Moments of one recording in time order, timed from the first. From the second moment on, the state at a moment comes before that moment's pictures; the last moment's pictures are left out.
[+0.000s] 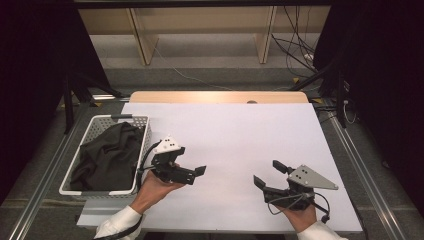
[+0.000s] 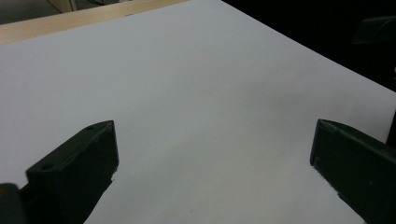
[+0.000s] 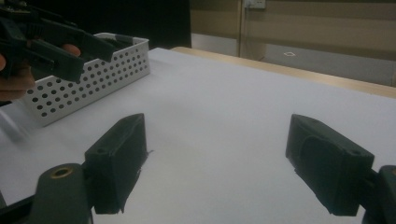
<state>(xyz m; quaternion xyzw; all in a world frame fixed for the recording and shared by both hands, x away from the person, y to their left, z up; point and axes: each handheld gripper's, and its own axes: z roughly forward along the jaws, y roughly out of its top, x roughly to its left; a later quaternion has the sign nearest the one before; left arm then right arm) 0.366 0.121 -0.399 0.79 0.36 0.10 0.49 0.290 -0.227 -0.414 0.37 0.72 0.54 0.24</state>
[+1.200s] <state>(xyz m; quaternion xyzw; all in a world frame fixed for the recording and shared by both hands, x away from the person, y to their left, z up) 0.402 0.181 -0.364 0.85 0.39 0.16 0.31 0.290 -0.230 -0.413 0.36 0.72 0.54 0.23</state>
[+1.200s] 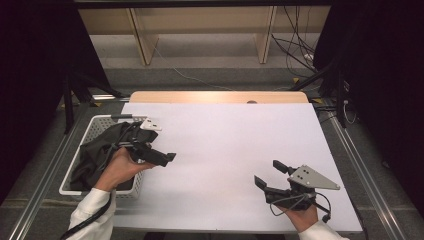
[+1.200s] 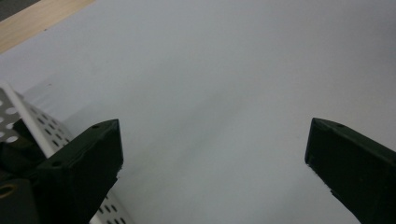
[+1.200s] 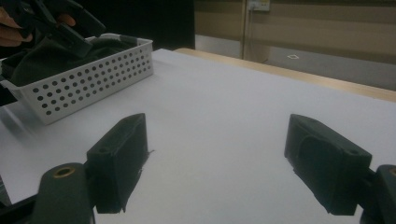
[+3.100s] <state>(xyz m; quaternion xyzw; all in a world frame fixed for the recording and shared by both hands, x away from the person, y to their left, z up) 0.433 0.327 -0.417 0.79 0.60 0.11 0.12 0.290 -0.224 -0.415 0.35 0.74 0.53 0.23</state>
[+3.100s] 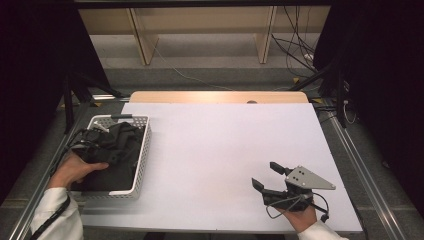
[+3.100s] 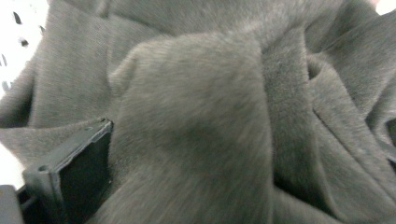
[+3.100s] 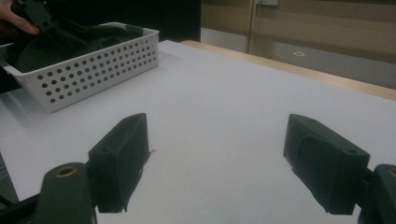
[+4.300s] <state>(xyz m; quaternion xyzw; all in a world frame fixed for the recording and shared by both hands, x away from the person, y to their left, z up) 0.461 0.320 -0.456 0.77 0.62 0.09 0.07 0.292 -0.218 -0.420 0.35 0.76 0.50 0.24</state>
